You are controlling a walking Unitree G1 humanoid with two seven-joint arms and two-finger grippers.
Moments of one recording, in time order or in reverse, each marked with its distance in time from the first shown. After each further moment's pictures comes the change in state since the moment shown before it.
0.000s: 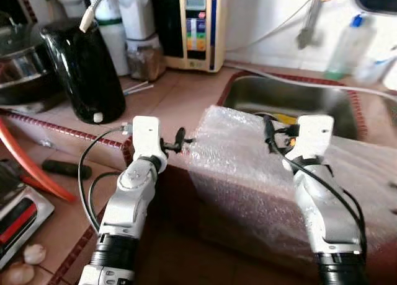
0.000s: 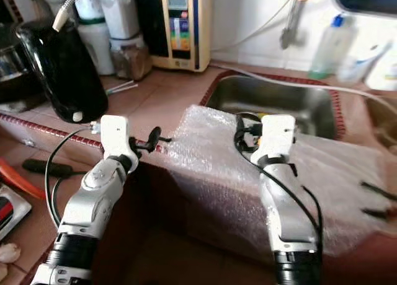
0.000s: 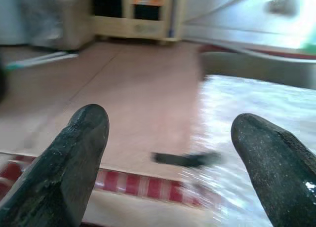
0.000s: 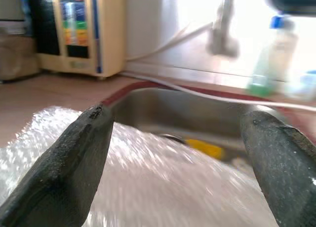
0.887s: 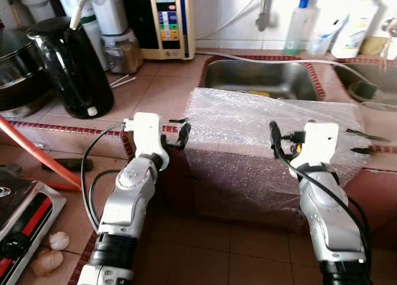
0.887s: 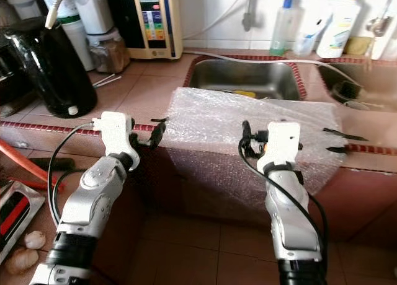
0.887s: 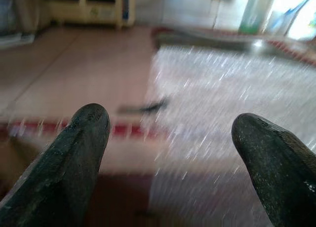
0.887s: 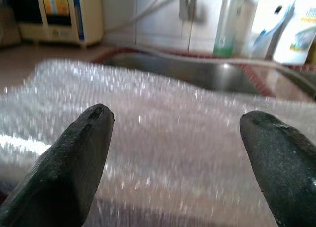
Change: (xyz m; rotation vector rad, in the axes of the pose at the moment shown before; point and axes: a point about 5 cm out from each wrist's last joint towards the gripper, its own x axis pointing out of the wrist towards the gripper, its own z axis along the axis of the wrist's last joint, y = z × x) left arm -0.011 0.011 -0.024 -0.052 0.040 -0.040; right arm -0.017 -0.009 -0.021 -0.044 0.057 -0.019
